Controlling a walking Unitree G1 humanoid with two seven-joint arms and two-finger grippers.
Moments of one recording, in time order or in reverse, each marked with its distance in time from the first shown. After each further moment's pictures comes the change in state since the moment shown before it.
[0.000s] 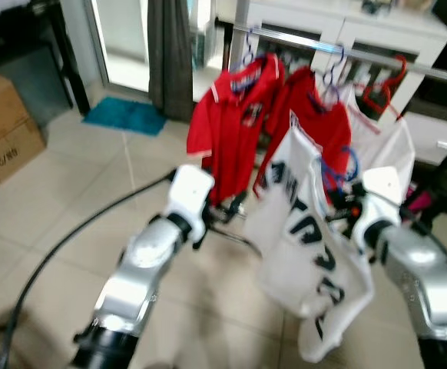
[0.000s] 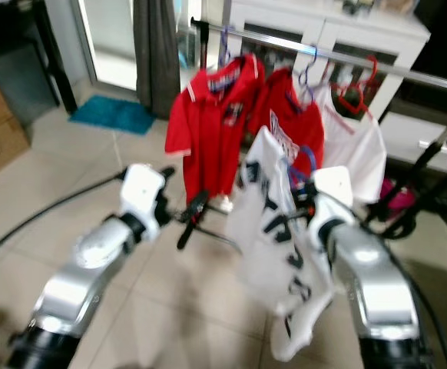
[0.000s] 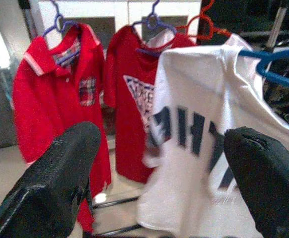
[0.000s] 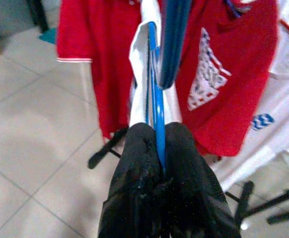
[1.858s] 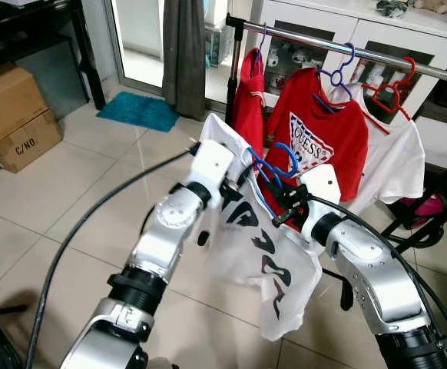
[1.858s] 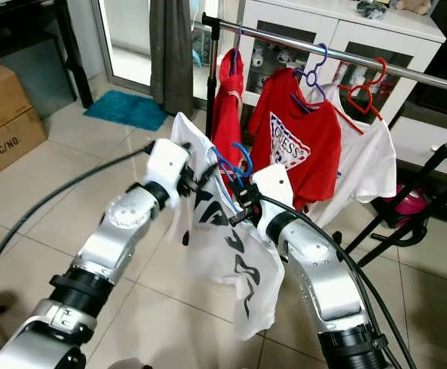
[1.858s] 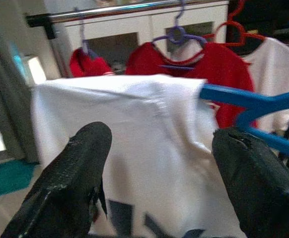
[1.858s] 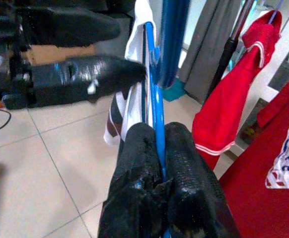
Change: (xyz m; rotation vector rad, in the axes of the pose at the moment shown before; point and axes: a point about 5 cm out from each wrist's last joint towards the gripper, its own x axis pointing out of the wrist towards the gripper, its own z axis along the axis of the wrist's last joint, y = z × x) left arm 0.060 0.009 0.011 0.142 -0.051 0.058; right arm 0.020 0.065 0.016 -0.097 -0.221 0.301
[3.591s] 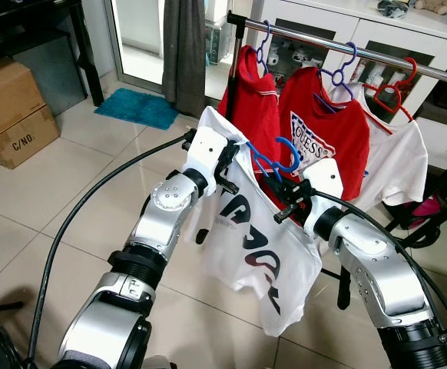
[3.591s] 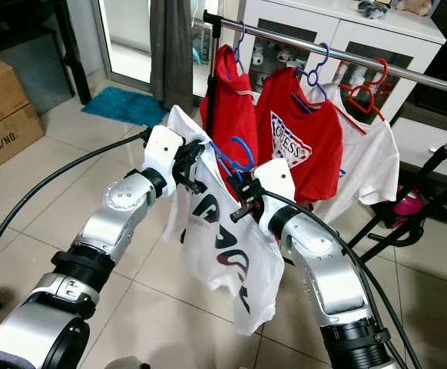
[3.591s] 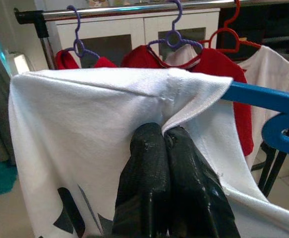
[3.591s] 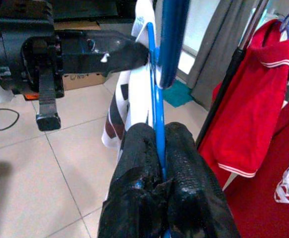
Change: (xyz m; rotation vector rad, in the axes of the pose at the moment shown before) left arm 0.015 0.017 0.002 -0.029 -0.009 -0.046; right arm 0.001 -0.005 0.007 -0.010 -0.031 0.040
